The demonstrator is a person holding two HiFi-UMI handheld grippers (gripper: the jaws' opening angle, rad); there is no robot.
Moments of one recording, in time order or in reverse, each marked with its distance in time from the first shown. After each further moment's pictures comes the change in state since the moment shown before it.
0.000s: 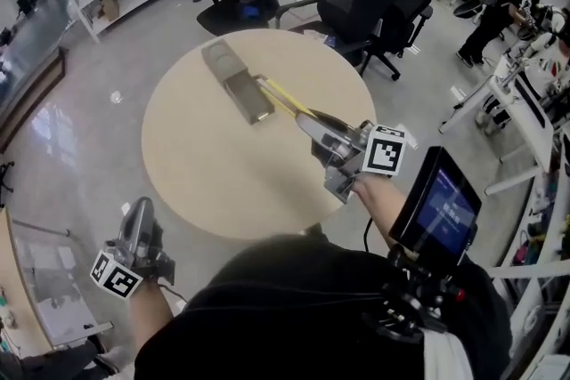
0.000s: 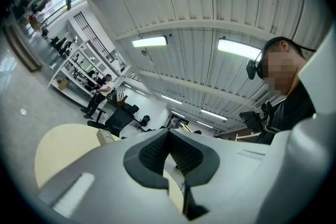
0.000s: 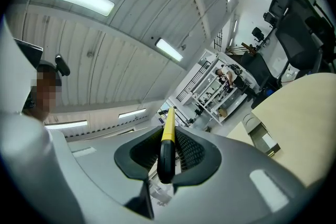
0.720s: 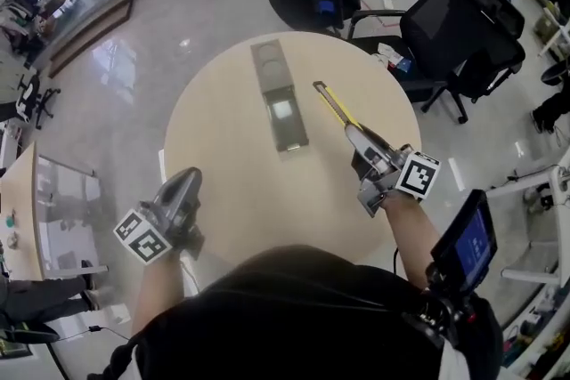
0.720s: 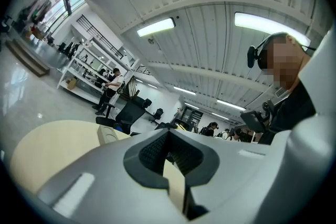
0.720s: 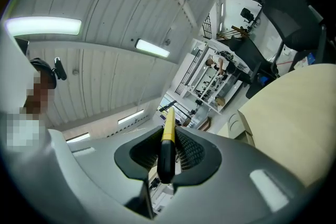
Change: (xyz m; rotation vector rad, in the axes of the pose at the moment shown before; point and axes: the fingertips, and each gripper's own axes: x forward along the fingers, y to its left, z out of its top) left arm 0.202 0.030 -0.039 0.018 0.101 0.155; right arm 0.028 -0.207 0.090 0.151 0.076 0.023
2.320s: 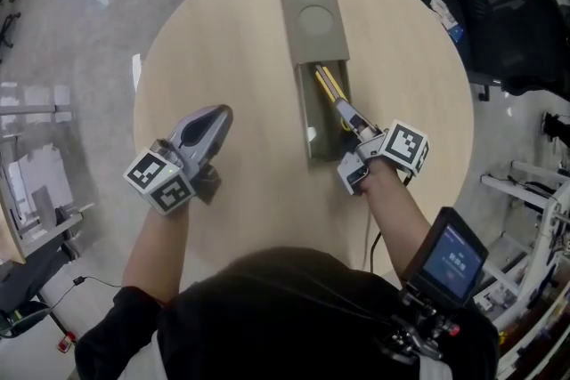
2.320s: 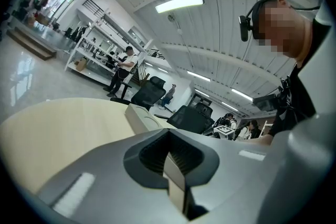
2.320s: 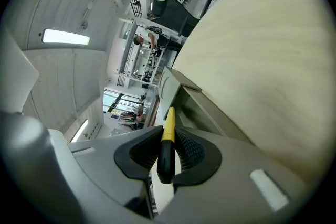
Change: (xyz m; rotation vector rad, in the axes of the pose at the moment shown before) left arm 0.155 0.281 -0.105 -0.092 0.175 0.067; right arm 0.166 -0.294 -0.143 0.500 0.198 -0.628
